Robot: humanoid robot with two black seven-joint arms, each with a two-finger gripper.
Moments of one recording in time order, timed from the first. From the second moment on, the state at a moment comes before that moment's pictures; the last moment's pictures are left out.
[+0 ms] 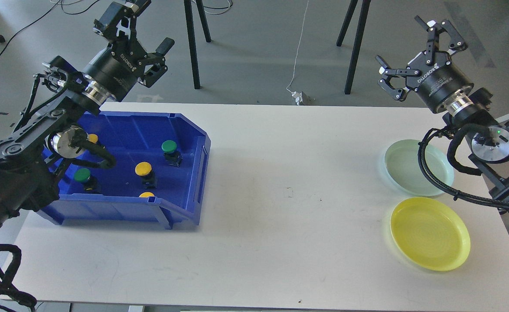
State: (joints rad) left arm -0.83 0.38 -0.75 -0.76 0.49 -0.49 -0.49; right arm 0.81 -0.49 0.65 0.83 0.19 0.49 0.18
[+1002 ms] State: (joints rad) left arm -0.77 0.64 -0.77 -1.16 0.42 -0.49 -0.49; right arm 0.80 -0.48 0.67 0.81 0.19 0.49 0.19
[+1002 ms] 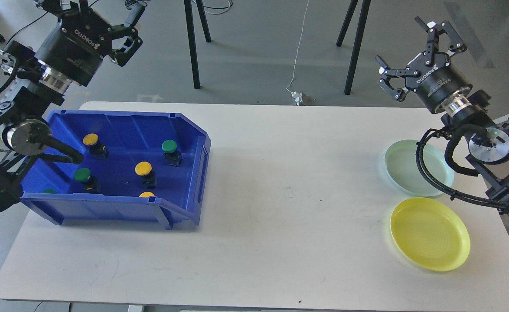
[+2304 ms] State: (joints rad) left arm -1.38 0.49 0.78 -0.83 1.10 -0.24 -0.49; right arm 0.72 -0.51 0.71 0.81 0.19 0.49 0.19
